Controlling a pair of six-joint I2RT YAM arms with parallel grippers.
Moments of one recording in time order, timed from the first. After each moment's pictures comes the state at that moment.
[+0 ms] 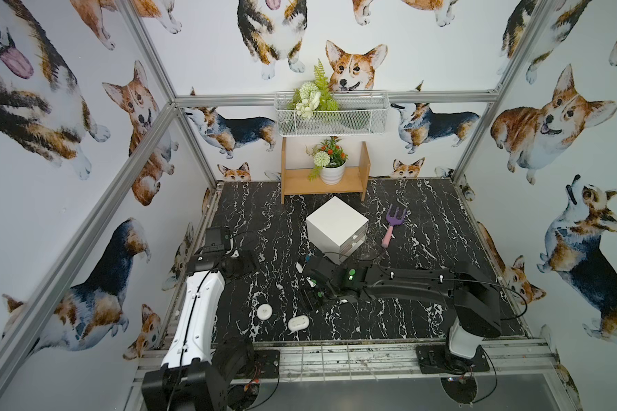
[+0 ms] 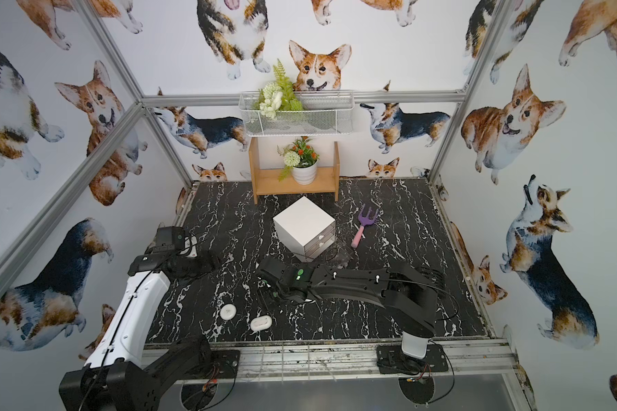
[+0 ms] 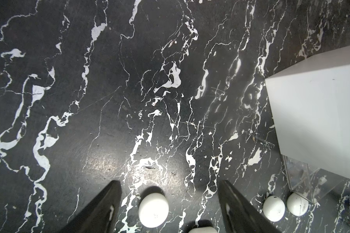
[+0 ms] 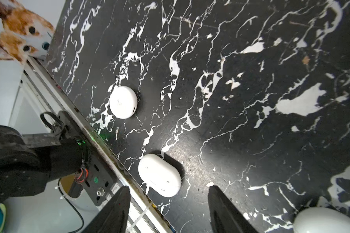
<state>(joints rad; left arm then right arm) 0.18 1.06 0.88 -0.95 0.18 -0.33 1.18 1.78 1.30 -0.48 -0.06 0.61</state>
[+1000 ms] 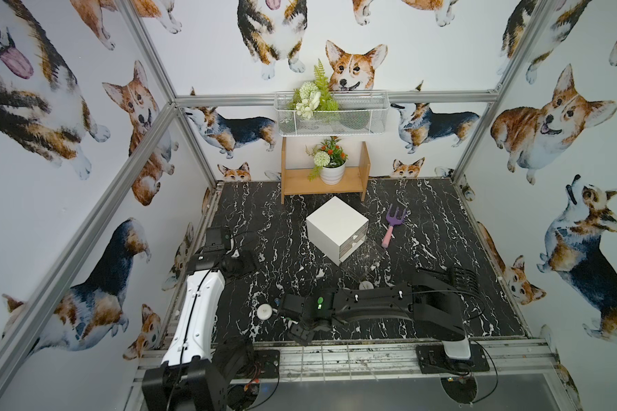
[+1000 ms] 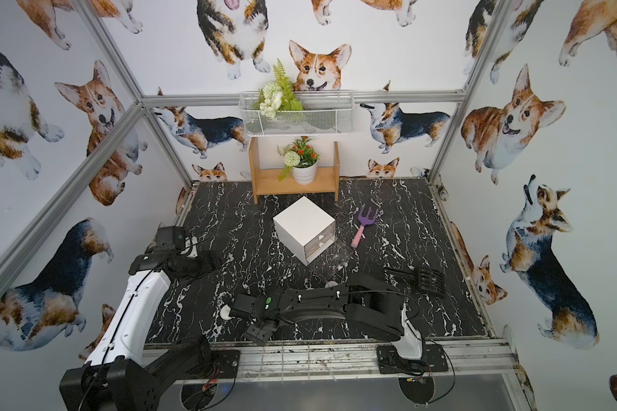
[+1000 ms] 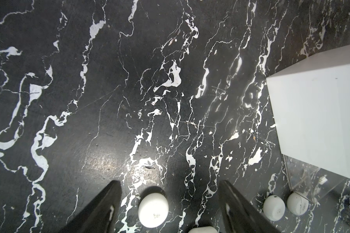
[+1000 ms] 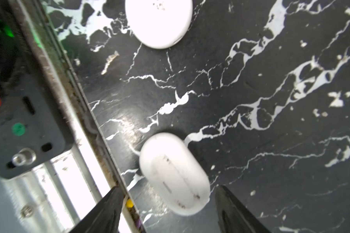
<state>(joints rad) 0.18 1.07 0.88 -0.95 0.19 -0.32 1.35 2.02 1.46 -0.62 0.10 0.20</state>
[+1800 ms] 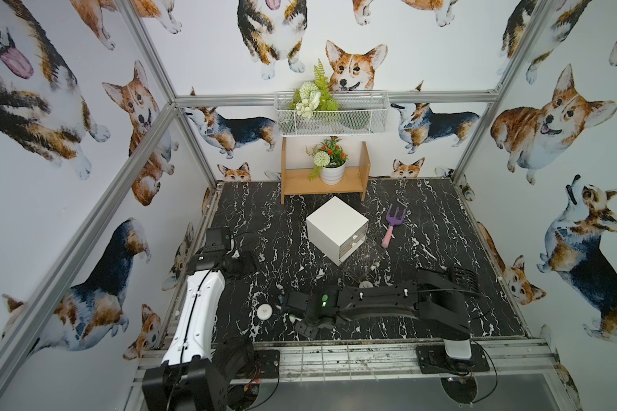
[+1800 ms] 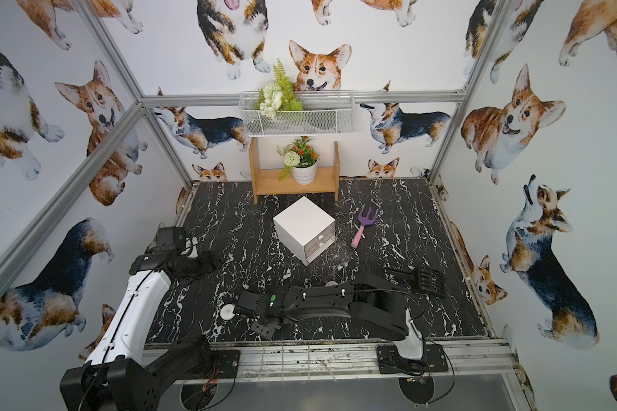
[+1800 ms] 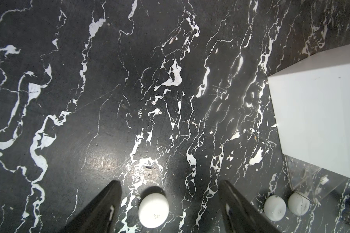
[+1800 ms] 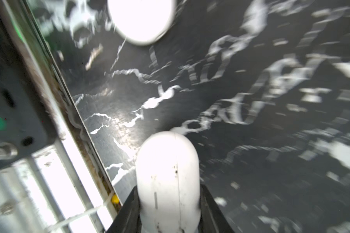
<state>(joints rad) 0.18 1.07 0.87 -0.95 0.19 -0.32 1.30 1.90 1.38 -0.60 0.12 0.22</state>
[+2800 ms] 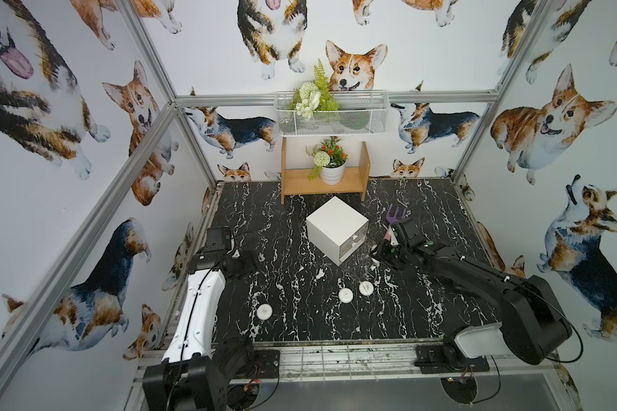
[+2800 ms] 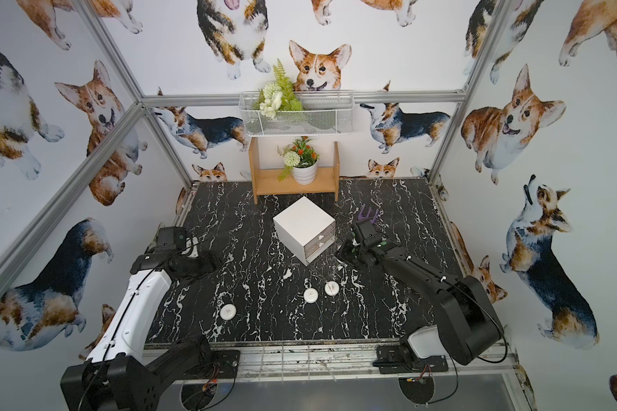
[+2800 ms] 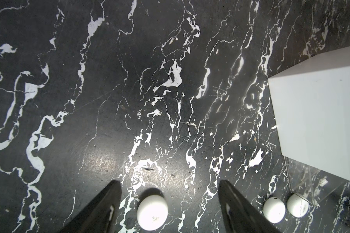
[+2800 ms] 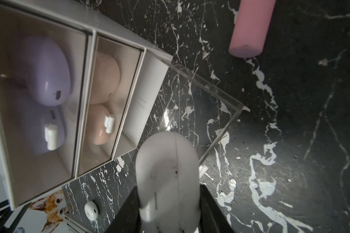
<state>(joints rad) 0.18 1.08 0.86 -0.93 0.19 -0.33 0.43 1.40 0.84 -0.39 -0.24 0.91</state>
